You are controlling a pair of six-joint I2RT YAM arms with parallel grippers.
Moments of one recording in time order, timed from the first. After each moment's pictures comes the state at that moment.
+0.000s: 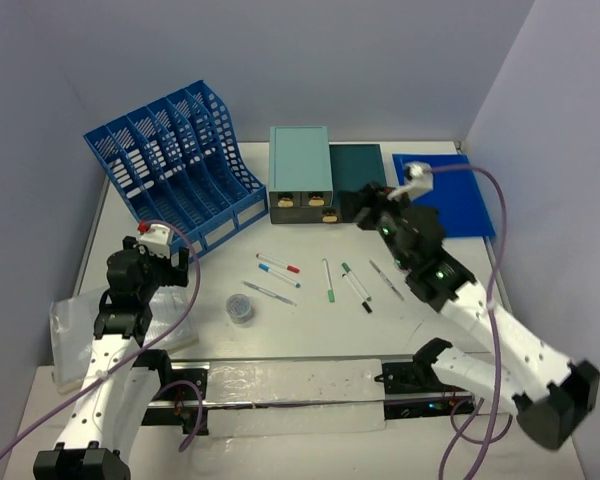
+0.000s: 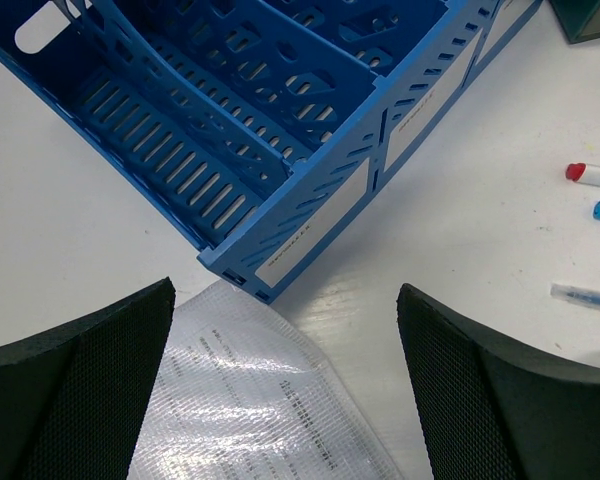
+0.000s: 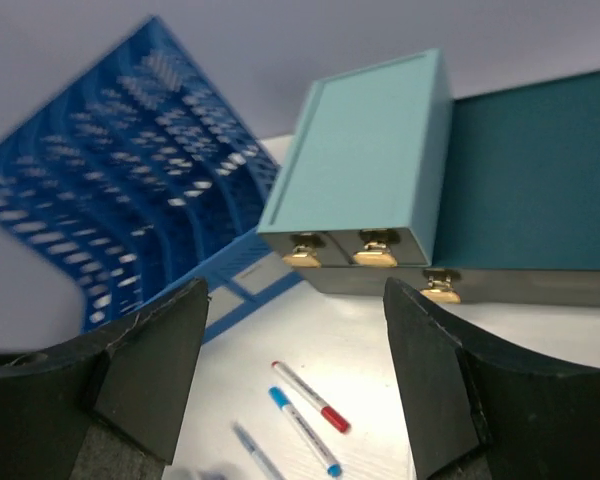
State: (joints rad) left arm -0.02 0.62 0.38 -0.17 0.11 0.19; right arm 0.59 0.89 0.80 0.04 0.27 0.51
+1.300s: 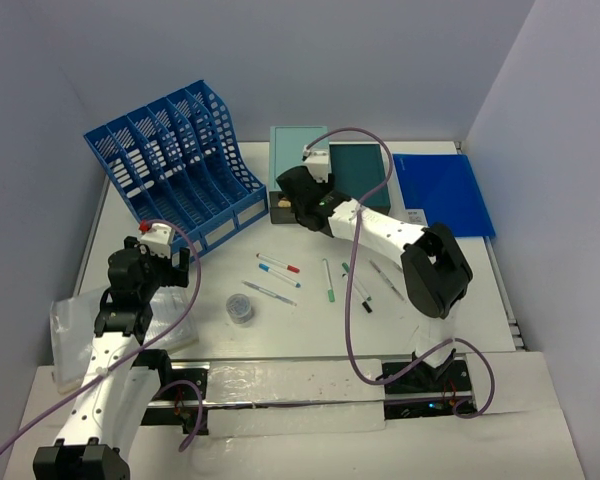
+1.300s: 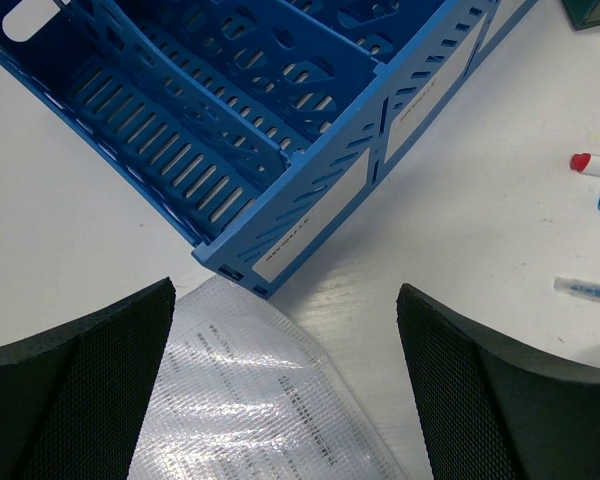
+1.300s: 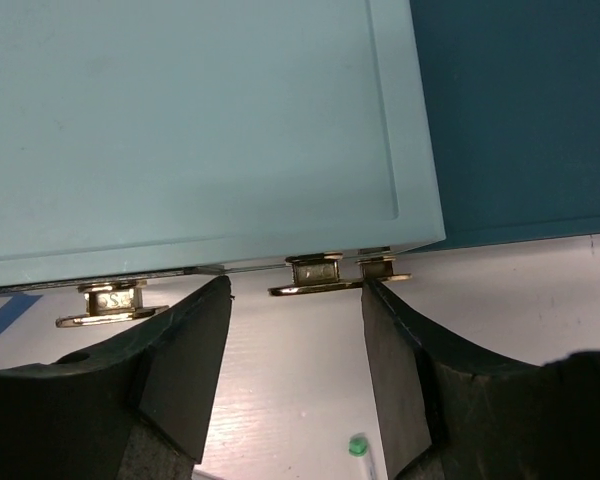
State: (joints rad) left arm -0.02 0.63 0.38 -0.17 0.11 0.19; right arm 0.73 1.86 1.44 -0.33 0.70 0.51
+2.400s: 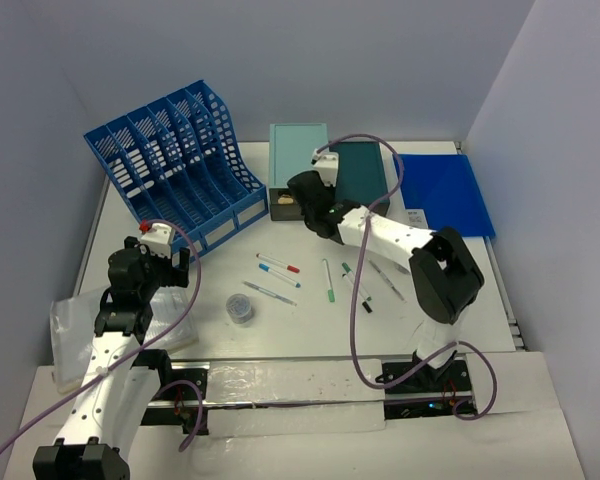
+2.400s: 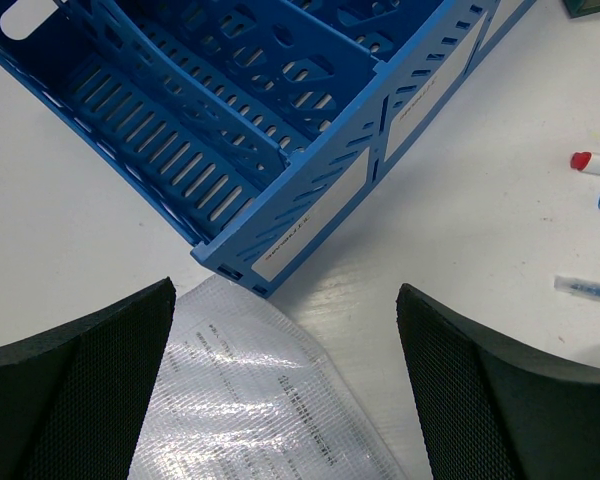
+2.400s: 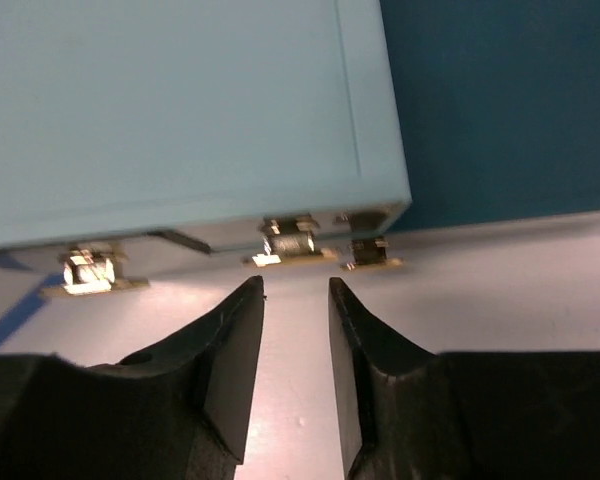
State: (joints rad) left arm -0.02 0.64 0.38 -0.18 0.11 0.19; right arm 0.70 1.80 1.31 -0.19 0.67 0.51
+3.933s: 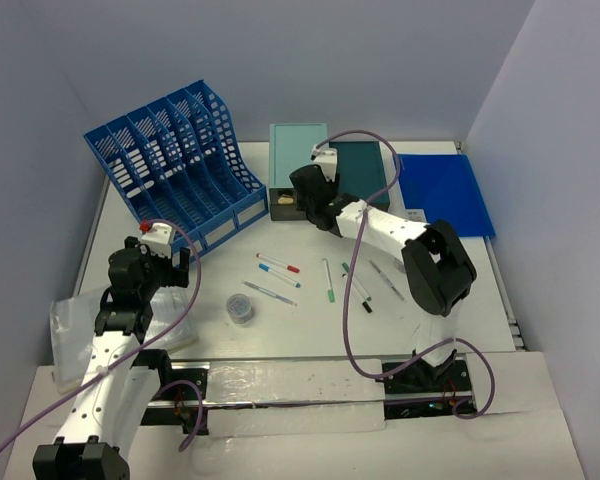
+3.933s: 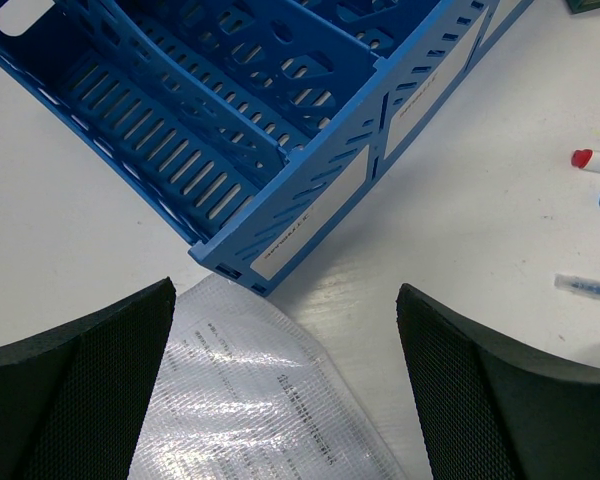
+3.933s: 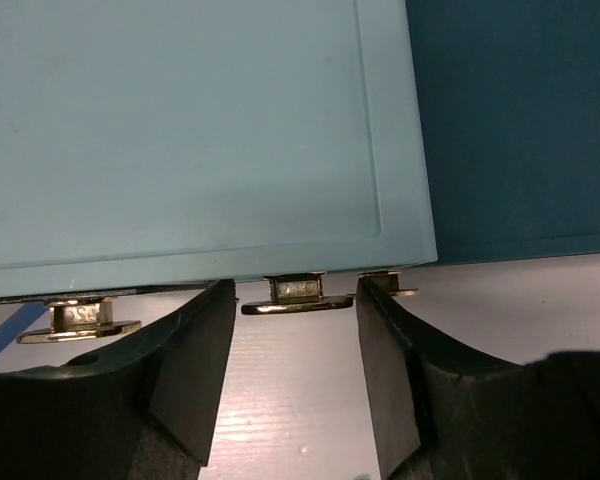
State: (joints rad) left arm -0.02 0.64 0.38 -0.18 0.11 0.19; right arm 0.66 1.86 1.36 -0.18 0.59 0.48
